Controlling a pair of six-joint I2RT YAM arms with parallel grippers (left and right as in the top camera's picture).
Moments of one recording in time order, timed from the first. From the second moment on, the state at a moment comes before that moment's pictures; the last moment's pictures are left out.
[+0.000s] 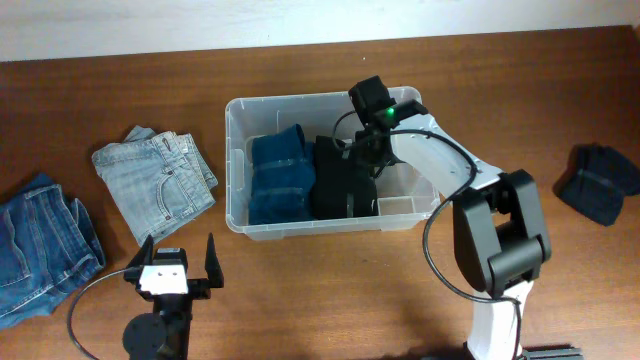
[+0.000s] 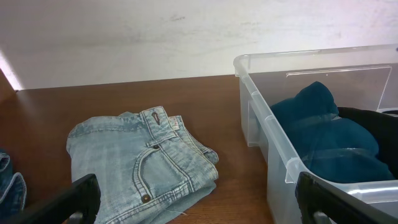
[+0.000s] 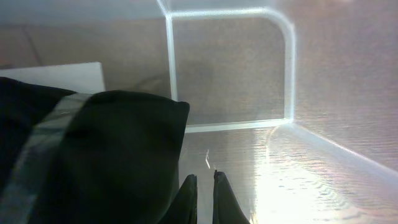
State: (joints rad) left arm 0.05 0.01 0.06 -0.17 0.05 0.06; right arm 0.35 2.08 1.57 -0.81 0.17 0.38
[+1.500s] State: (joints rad) left arm 0.05 0.01 0.06 -0.17 0.05 0.06; right arm -0.16 1.74 1.91 -1.24 0.07 0.23
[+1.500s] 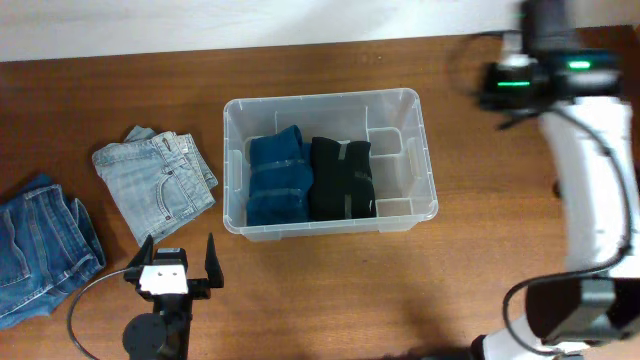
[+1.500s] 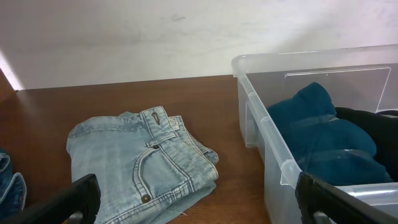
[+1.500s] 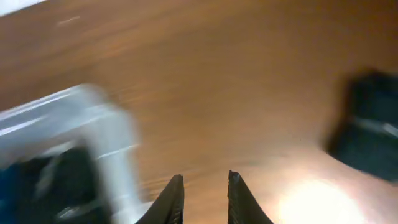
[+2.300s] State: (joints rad) left arm 0.05 0.01 0.06 -0.17 0.05 0.06; right arm -0.92 2.09 1.91 -1.23 -0.21 0.18
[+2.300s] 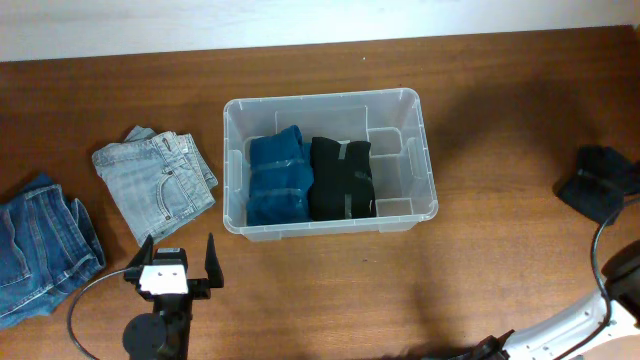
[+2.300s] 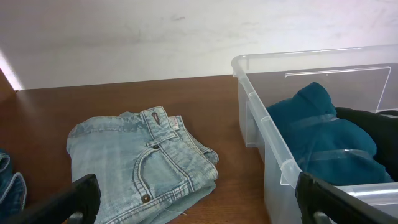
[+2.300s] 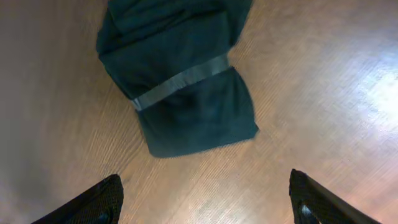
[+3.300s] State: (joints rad) left arm 0.05 0.01 0.06 -0.17 0.05 0.06; right arm -0.92 2.35 1.91 -1.10 -0.23 0.11
